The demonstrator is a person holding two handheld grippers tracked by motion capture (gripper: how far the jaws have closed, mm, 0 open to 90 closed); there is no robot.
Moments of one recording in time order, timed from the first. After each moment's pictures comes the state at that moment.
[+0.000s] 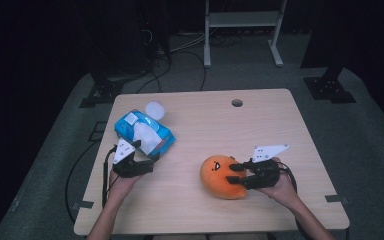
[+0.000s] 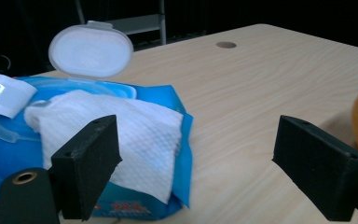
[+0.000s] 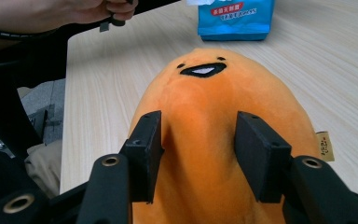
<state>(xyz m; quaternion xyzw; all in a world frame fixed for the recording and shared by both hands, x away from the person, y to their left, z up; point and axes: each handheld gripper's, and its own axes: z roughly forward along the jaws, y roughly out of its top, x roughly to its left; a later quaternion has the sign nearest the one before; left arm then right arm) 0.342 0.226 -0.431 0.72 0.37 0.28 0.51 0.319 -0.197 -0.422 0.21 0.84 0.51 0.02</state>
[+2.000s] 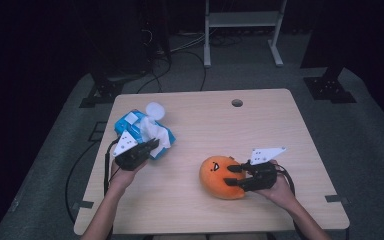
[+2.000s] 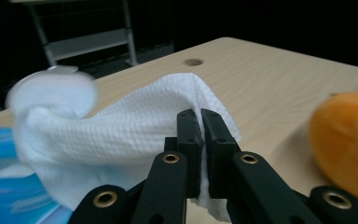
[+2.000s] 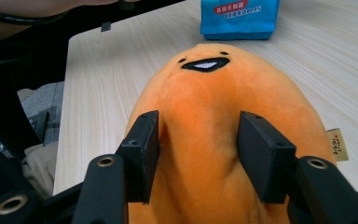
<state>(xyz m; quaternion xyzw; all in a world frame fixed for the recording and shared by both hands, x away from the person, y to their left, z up) 0.346 0.210 -0.407 0.75 0.29 0.24 0.55 0.320 -0.194 -0.434 0.20 0.83 0.51 0.02</state>
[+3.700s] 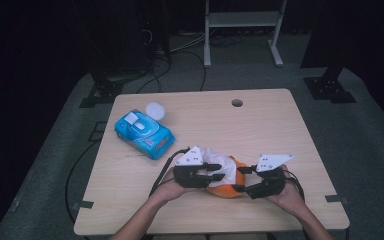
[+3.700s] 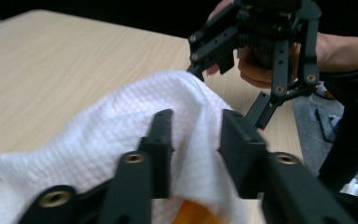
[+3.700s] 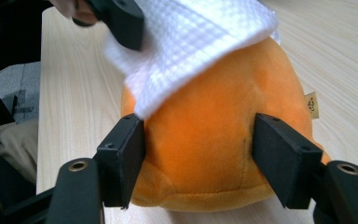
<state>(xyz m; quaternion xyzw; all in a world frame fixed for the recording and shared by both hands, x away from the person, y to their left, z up) 0.318 0.064 -0.403 0.83 0.13 0.05 0.53 0.303 -0.210 -0.435 0.21 0.85 0.48 0.07</state>
